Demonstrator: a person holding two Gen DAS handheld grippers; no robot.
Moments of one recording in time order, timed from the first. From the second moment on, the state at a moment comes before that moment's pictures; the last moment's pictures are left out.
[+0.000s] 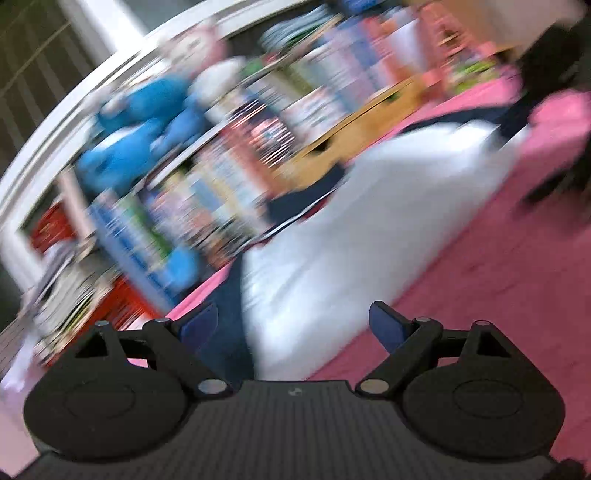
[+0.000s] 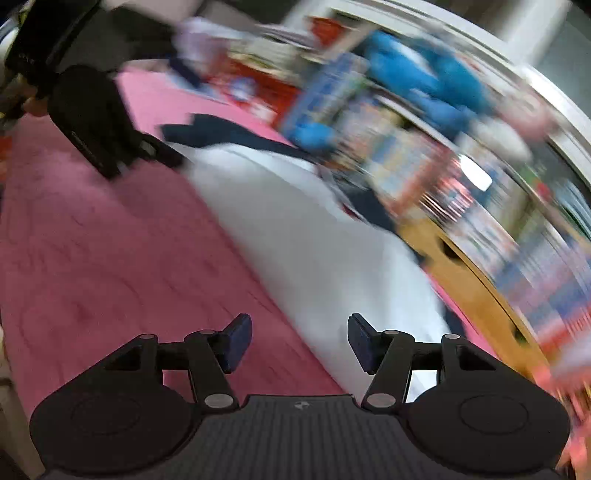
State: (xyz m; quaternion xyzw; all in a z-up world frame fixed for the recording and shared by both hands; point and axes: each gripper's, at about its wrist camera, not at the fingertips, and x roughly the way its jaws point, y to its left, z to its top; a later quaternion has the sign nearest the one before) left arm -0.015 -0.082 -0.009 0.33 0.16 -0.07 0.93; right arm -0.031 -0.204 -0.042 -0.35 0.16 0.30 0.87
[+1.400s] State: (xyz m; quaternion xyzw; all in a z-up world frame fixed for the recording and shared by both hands) left arm 0.057 -0.140 -0.045 0.55 0.17 -0.22 0.79; right arm 0.026 -0.138 -0.035 -0.50 0.09 0.34 0.79
